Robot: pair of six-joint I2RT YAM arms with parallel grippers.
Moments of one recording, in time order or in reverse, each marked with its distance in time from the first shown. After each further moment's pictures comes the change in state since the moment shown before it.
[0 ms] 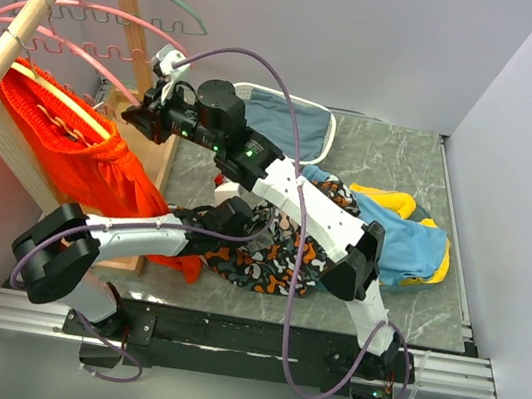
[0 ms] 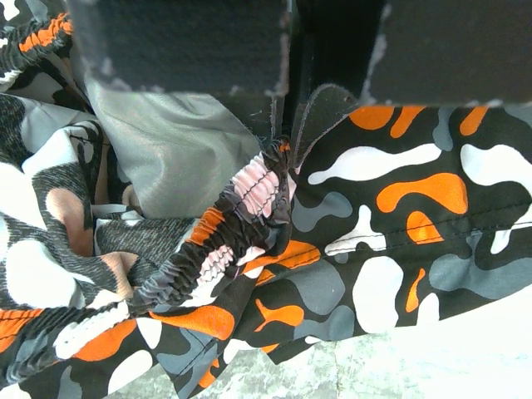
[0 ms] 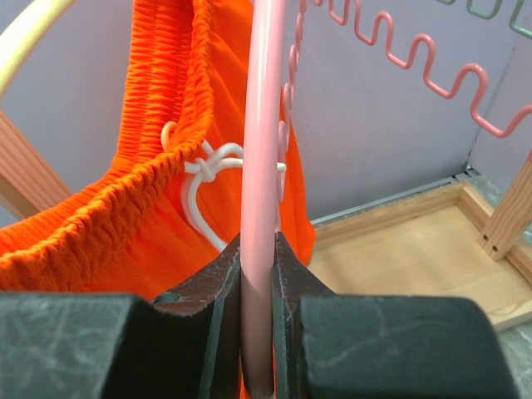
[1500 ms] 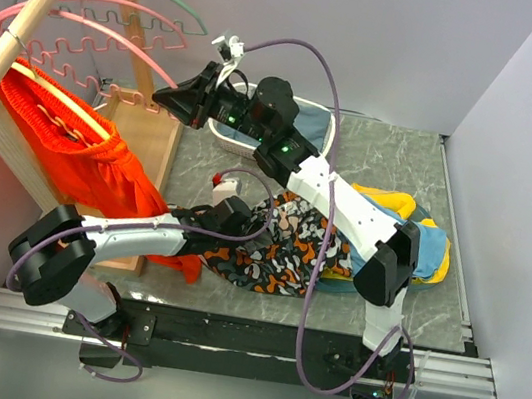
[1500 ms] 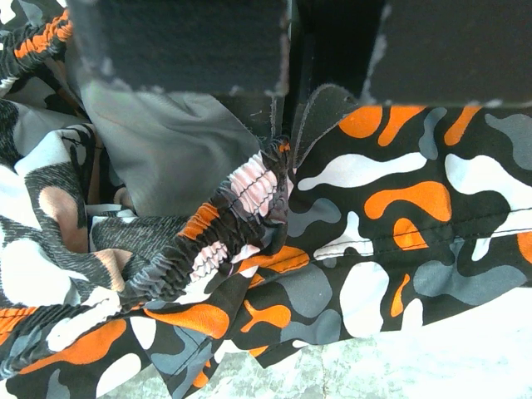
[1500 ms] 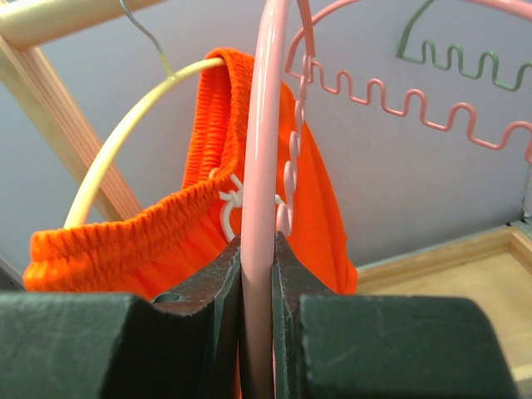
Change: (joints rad) left arm 0.006 -0.020 0.000 -0.037 -0.003 0.000; right arm -0.145 -0.196 -0.351 0.388 -0.218 0.283
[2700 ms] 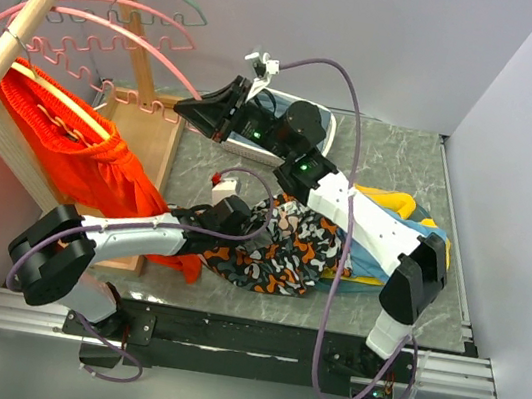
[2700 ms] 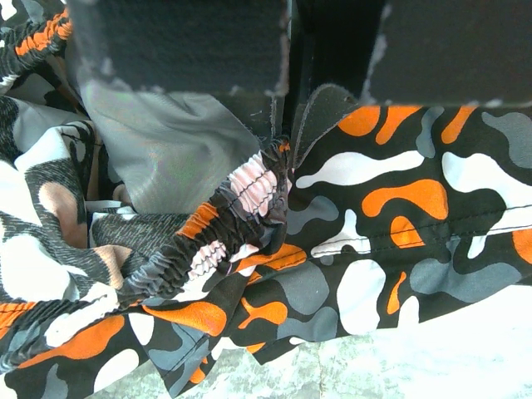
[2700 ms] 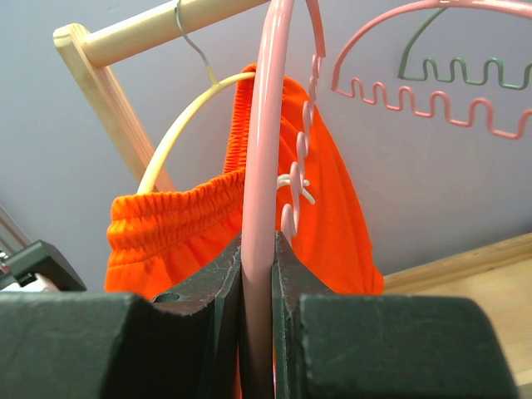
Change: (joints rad) left arm 0.006 0.000 0.000 0.001 0.000 0.000; right arm -0.043 -0.185 -0.331 0.271 -0.023 0.135
